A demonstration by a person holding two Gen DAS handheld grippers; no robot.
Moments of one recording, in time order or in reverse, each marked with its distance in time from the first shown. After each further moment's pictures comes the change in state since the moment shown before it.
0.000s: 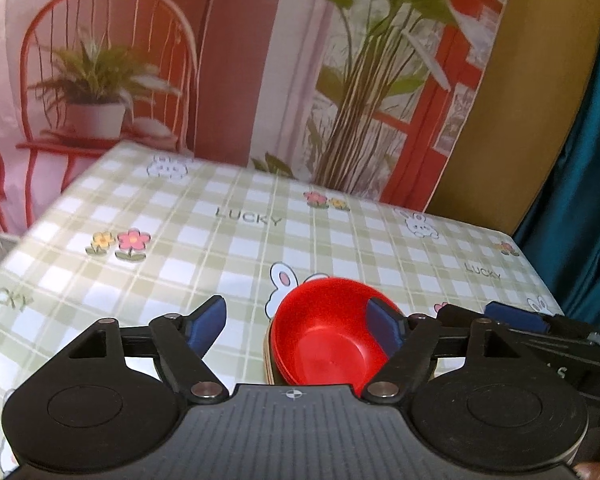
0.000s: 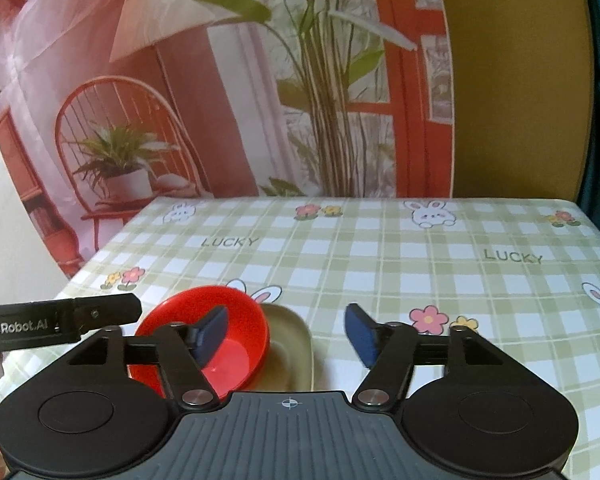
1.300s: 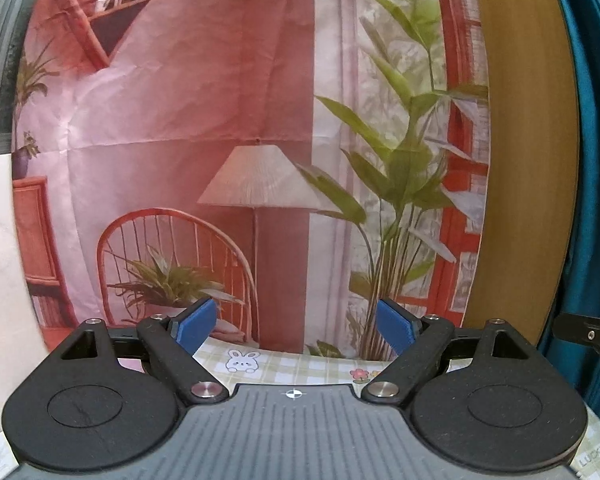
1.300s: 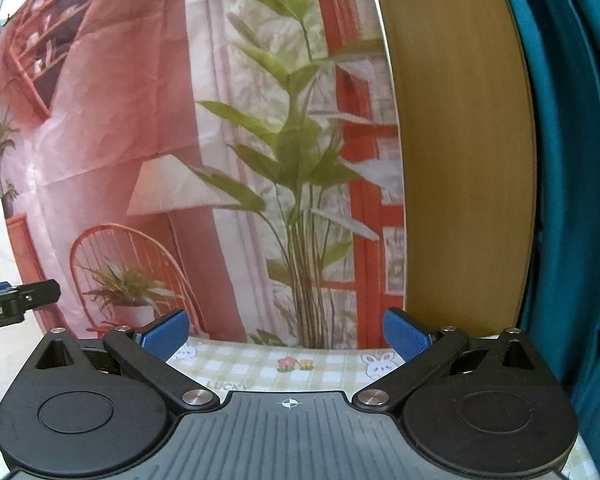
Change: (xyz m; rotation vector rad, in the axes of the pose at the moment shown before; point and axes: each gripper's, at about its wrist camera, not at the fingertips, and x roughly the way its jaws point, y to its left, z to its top) left arm -0.170 -0.038 0.098 0.119 -0.428 0.183; right arm -0.170 0.020 0.101 -0.049 -0.336 -0.068
